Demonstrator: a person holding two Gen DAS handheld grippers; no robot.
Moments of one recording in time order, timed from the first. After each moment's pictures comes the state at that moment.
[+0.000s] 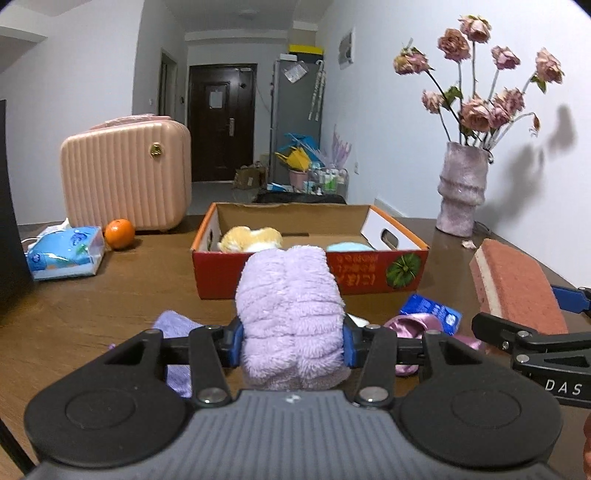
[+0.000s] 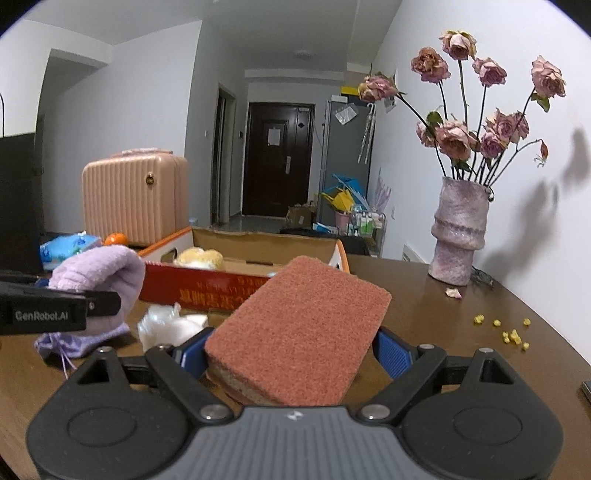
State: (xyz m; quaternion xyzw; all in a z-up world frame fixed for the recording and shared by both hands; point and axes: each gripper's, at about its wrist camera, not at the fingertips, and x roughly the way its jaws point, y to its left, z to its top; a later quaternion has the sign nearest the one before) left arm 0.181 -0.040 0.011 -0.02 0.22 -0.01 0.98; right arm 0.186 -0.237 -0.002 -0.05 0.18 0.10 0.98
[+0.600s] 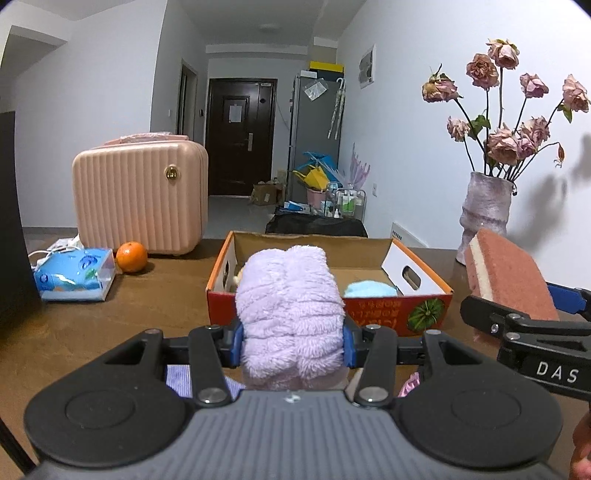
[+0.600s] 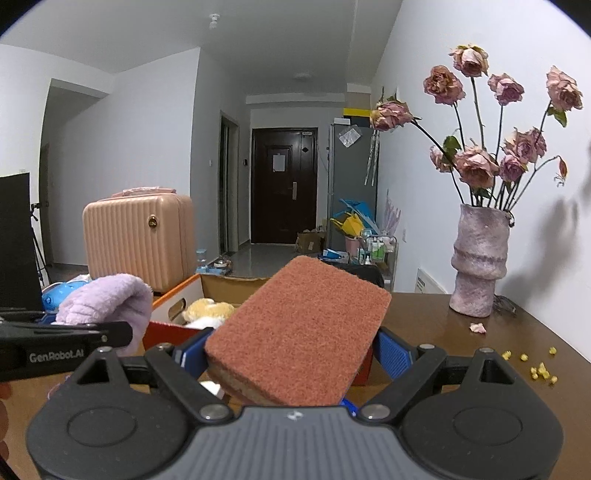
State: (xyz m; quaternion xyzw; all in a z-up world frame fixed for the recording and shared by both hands) left arm 0.214 -0.030 0.032 -0.03 0.19 0.02 0.98; right arm 0.230 -0.219 0.023 -0.03 0.14 0.12 0.98
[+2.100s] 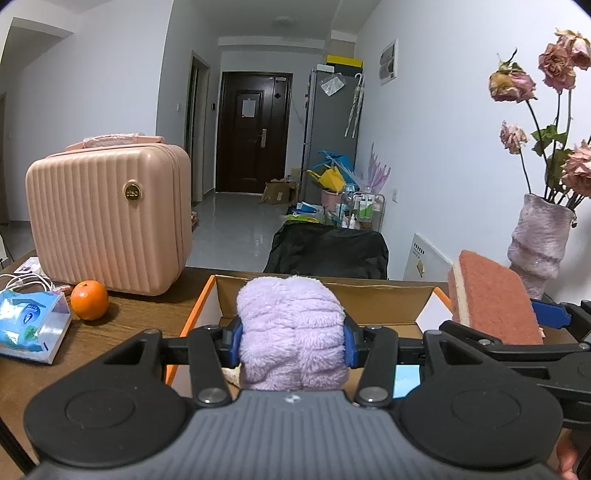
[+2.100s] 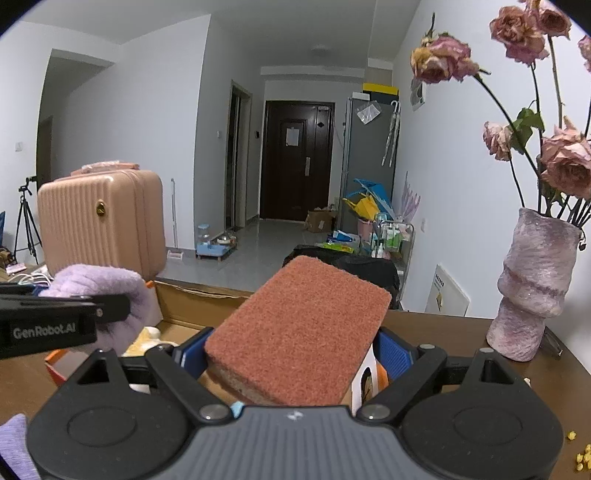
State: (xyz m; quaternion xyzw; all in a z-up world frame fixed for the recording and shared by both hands) left arm 0.389 -0.026 0.038 -0.04 0.20 0.04 0.98; right arm 0.426 -0.201 0.021 -0.06 0.19 0.14 0.97
